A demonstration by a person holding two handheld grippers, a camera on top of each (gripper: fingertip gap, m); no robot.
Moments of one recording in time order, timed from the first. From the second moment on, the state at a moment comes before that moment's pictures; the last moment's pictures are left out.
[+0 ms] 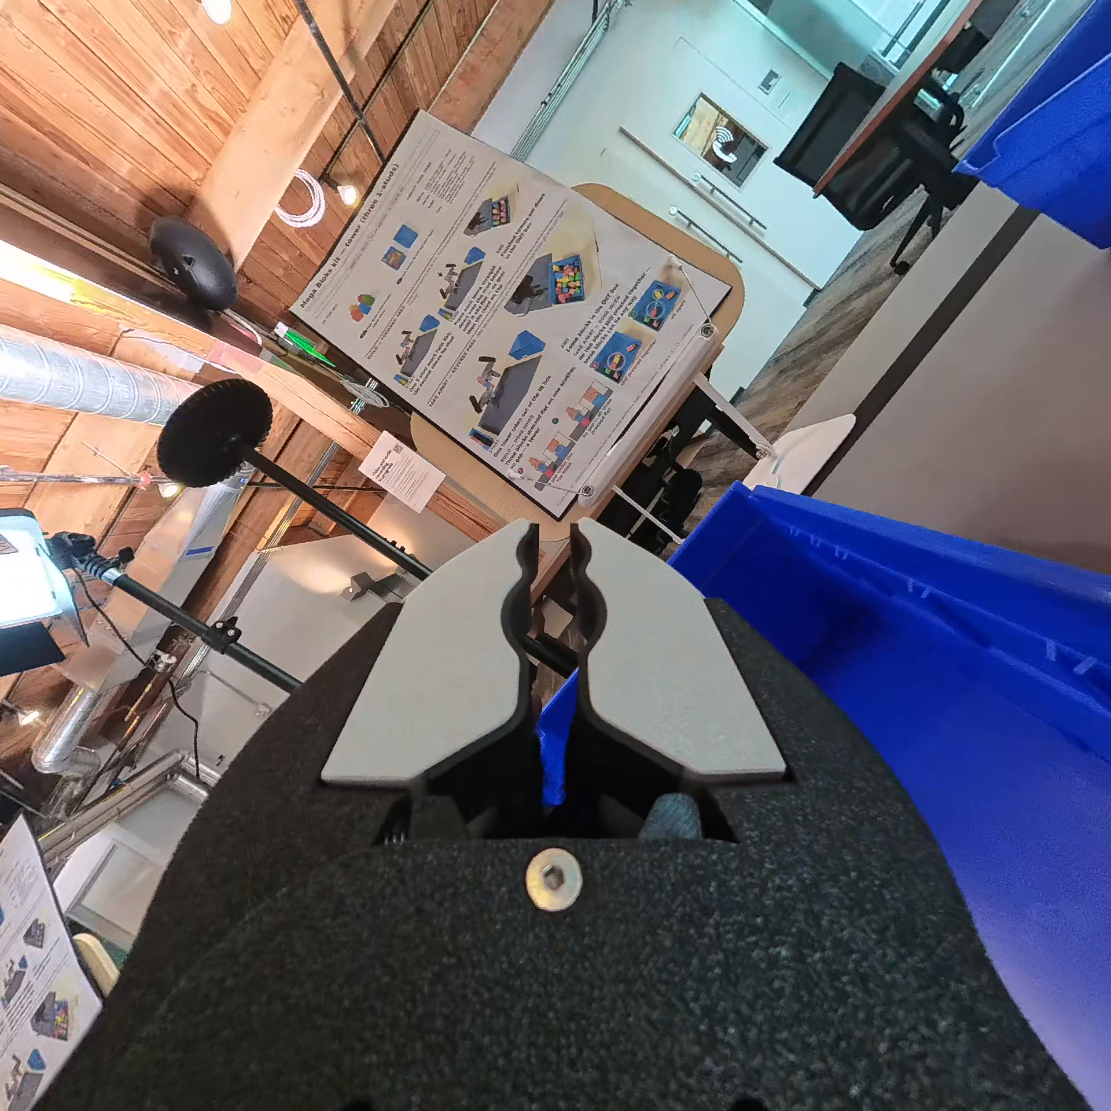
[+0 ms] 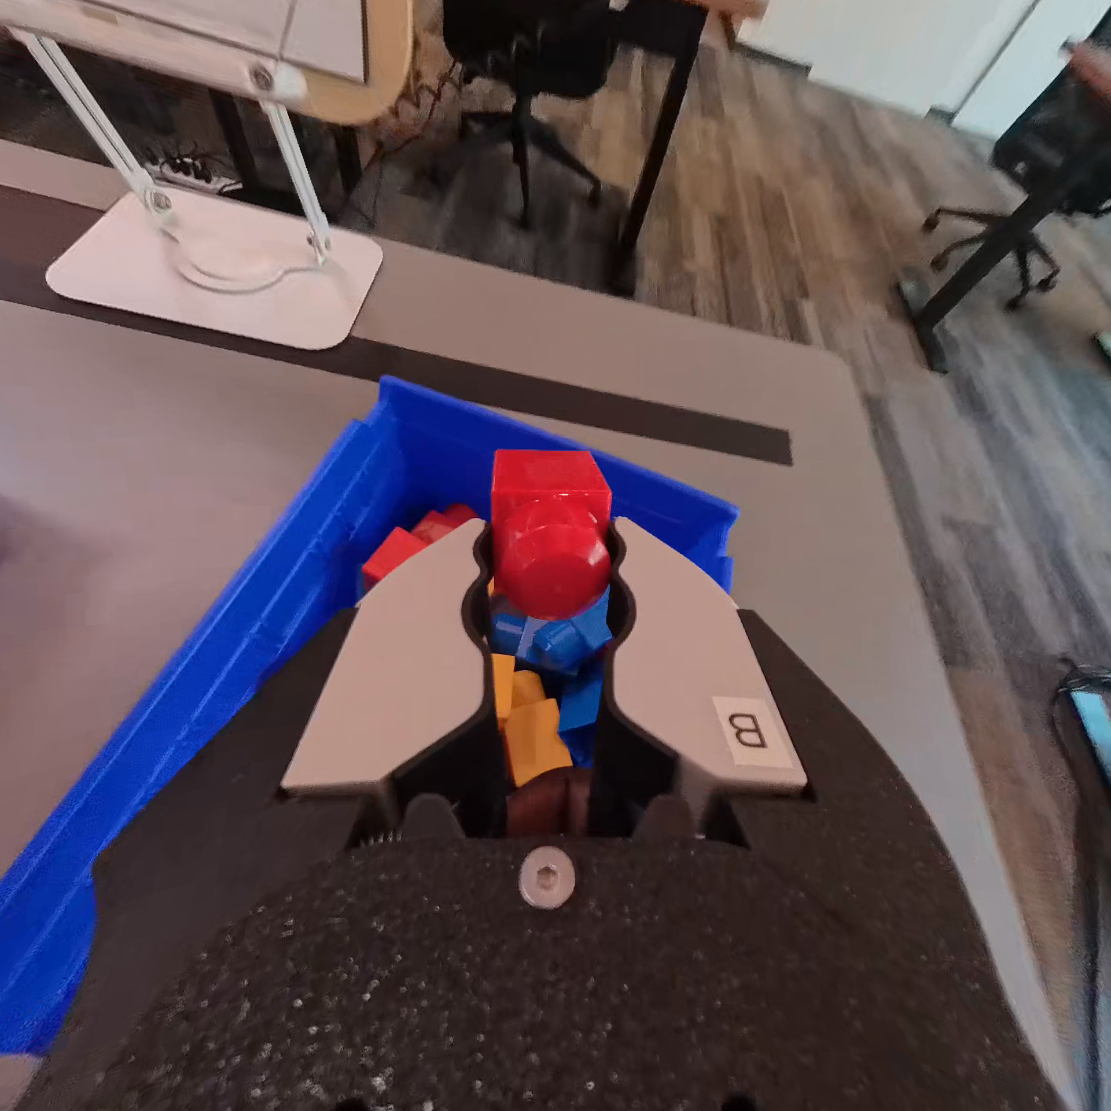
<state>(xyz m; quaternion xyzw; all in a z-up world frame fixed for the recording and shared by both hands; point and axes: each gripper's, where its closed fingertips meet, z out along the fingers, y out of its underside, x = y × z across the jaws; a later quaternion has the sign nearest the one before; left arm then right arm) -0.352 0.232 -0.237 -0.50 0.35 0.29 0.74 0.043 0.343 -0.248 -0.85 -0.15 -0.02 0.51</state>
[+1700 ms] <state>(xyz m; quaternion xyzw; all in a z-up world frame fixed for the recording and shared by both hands) -0.487 0.190 -0.348 -0.94 0.08 0.10 0.33 0.066 0.288 -0.356 -0.95 -0.20 0.06 0.23</state>
